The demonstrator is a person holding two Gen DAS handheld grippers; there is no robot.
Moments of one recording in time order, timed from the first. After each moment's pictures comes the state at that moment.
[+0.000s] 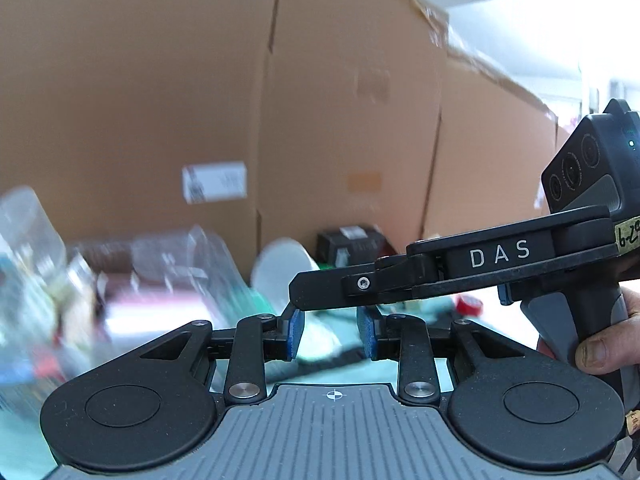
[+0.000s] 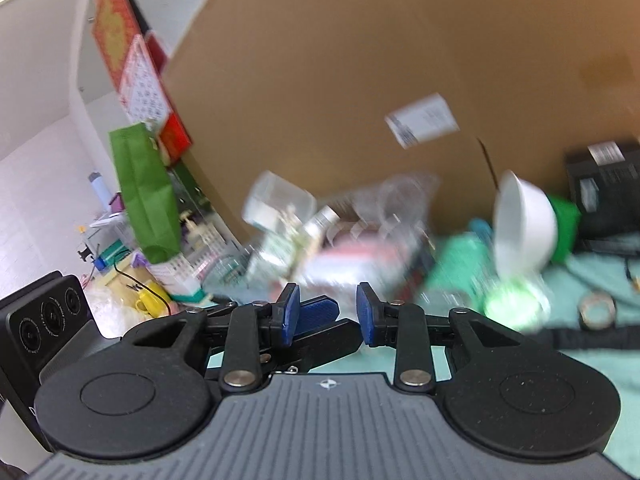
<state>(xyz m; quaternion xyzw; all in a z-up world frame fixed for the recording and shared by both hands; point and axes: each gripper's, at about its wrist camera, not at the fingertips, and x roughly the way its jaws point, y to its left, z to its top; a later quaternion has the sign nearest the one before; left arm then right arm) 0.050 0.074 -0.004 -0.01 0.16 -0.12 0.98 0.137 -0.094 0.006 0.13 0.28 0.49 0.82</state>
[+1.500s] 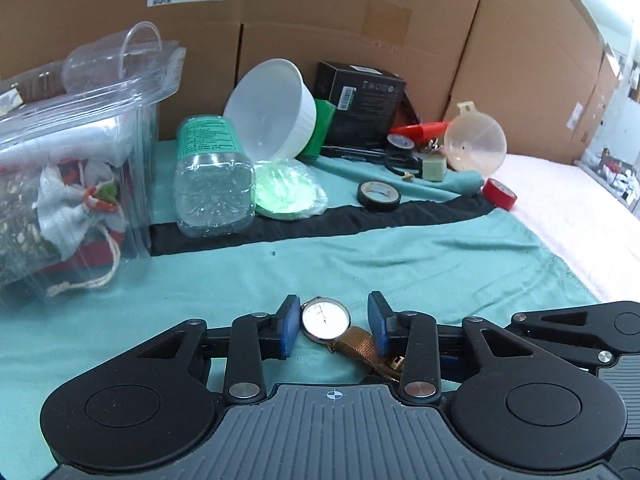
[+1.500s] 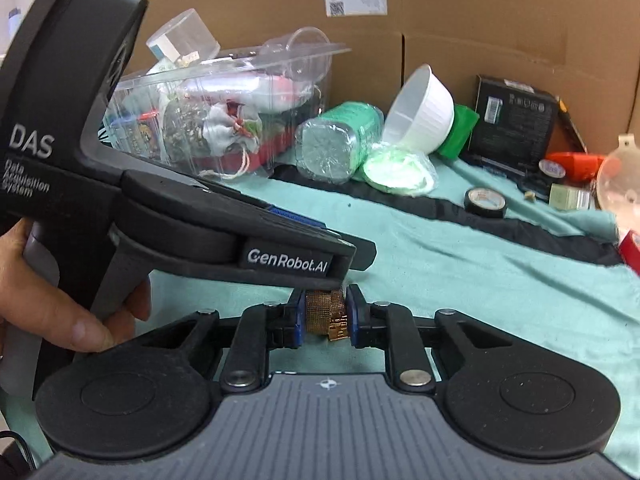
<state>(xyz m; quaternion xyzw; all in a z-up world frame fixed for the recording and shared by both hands) 0.119 0.035 -0.116 -0.05 0.35 -0.11 0.93 0.077 -0.104 -0.110 -0.10 0.30 0.34 0.89</state>
